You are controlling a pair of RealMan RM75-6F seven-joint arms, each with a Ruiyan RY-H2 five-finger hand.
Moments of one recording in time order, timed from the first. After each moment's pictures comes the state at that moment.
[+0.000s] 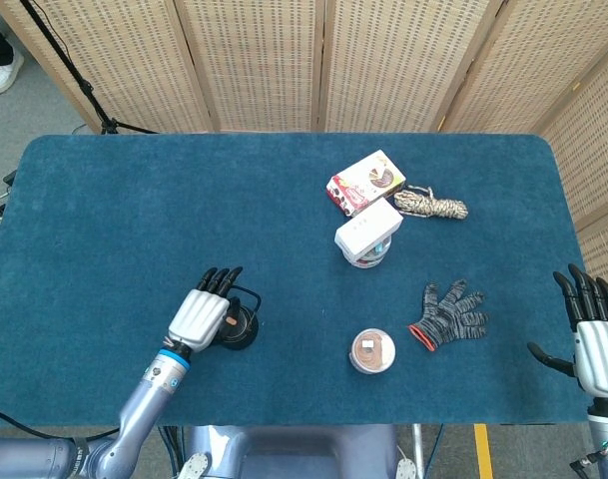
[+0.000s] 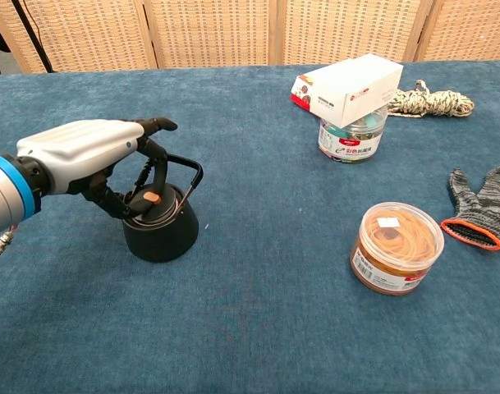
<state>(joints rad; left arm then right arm) -0.63 -1.59 -0.09 -1.77 1.05 1.16 0.66 0.07 -1.14 0.11 -1.56 -1.51 1.56 0.05</state>
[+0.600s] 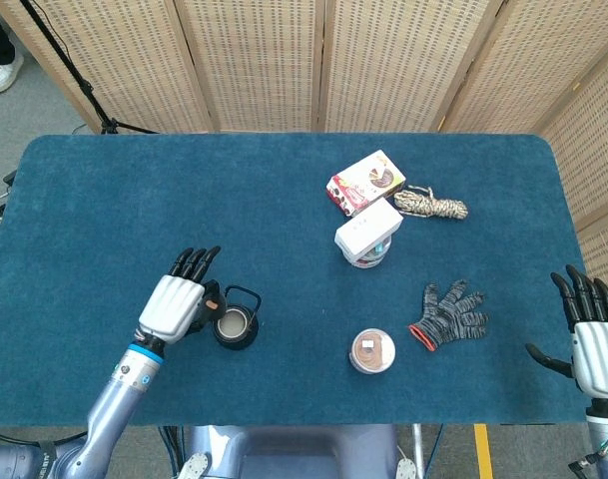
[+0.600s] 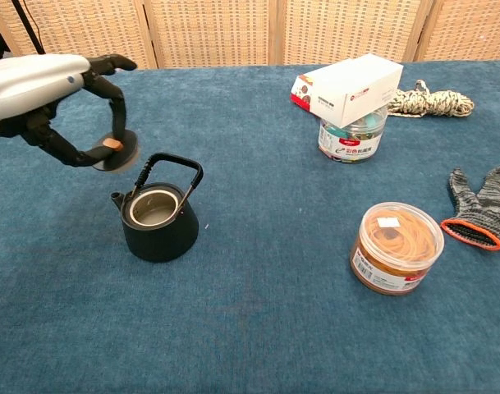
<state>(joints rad) -0.59 -1.42 -0.10 -1.89 1.13 1.24 0.60 0.07 -1.14 0.11 -1.57 -1.52 1.56 0.04</state>
